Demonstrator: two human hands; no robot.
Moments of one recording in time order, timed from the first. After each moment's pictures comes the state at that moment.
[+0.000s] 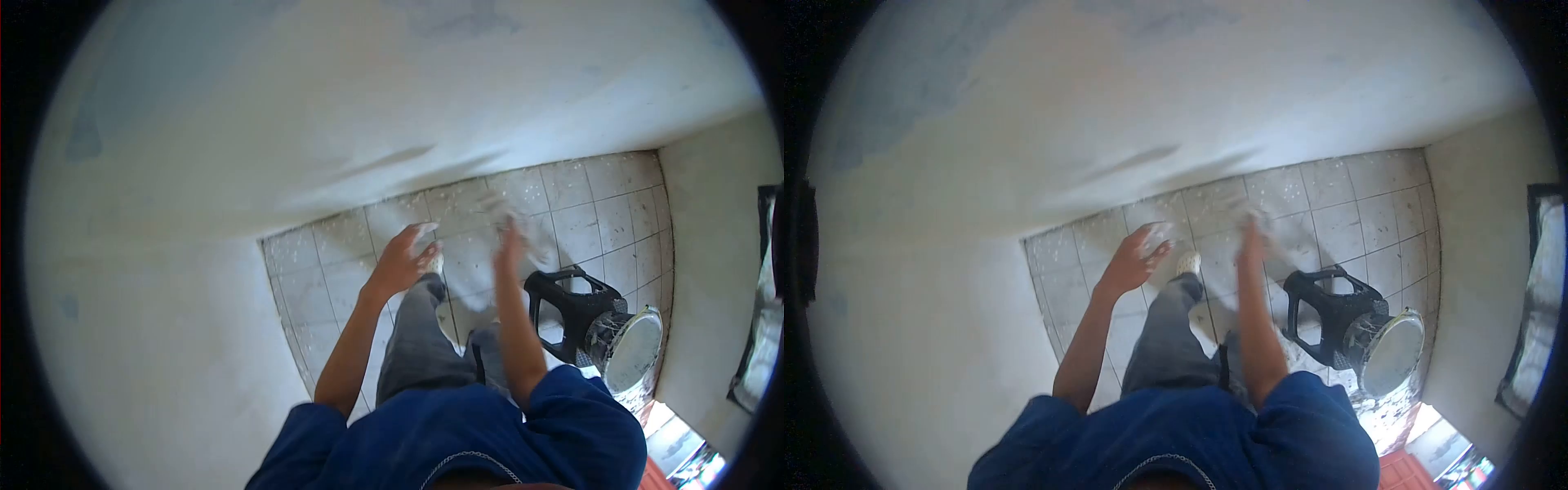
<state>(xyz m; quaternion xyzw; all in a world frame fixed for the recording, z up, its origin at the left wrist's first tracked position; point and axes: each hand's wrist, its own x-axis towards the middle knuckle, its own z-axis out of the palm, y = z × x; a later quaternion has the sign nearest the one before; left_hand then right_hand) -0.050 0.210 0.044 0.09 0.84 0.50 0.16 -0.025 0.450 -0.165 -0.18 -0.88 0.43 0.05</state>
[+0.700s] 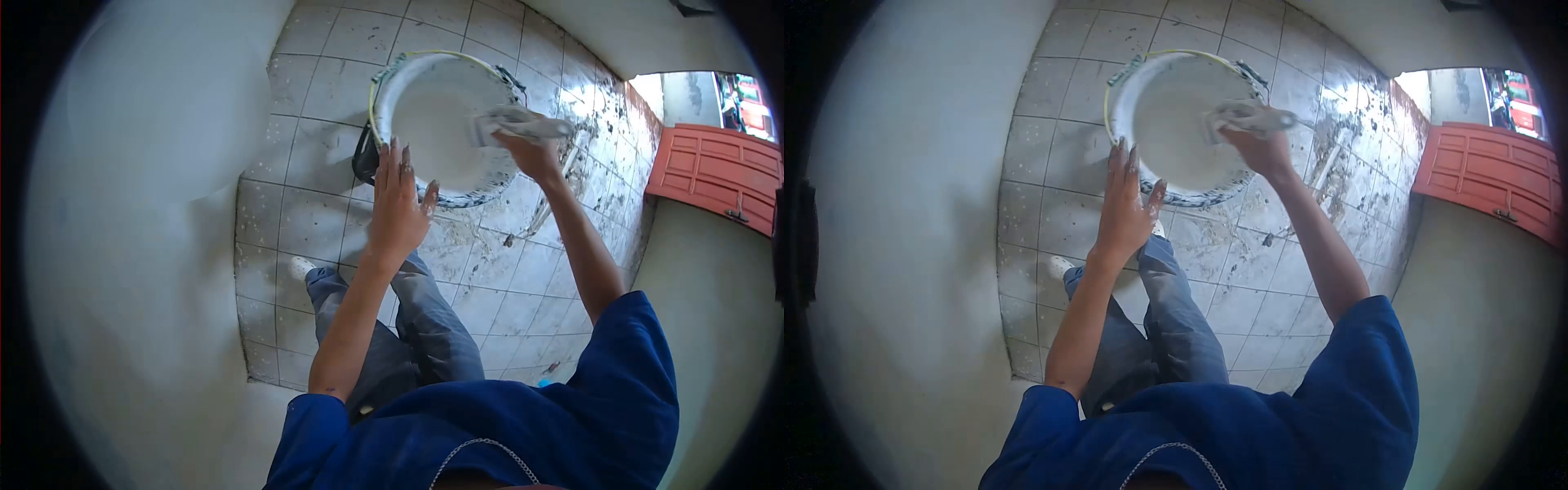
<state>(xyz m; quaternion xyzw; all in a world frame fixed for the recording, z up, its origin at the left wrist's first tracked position) 0.240 0.713 -0.020 0.54 0.74 0.33 0.23 0.400 0.896 -0.008 -0.39 -0.82 0.37 0.18</state>
